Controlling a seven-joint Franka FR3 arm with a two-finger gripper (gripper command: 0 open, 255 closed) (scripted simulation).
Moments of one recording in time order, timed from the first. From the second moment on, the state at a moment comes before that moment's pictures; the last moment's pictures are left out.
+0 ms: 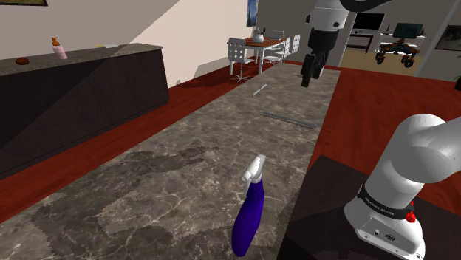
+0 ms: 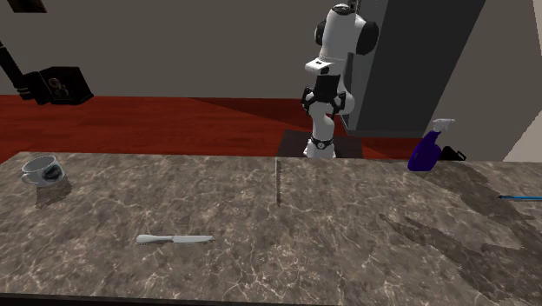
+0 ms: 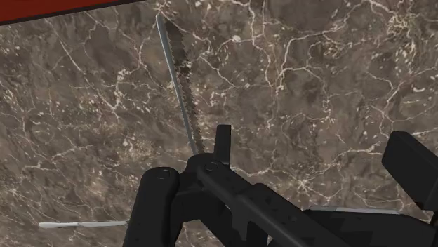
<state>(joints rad) -0.01 -0.79 -0.01 -2.42 -0.08 1.69 -0.05</state>
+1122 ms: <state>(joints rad) -0.04 -0.40 -0.28 -2.47 -0.15 2.06 -0.39</state>
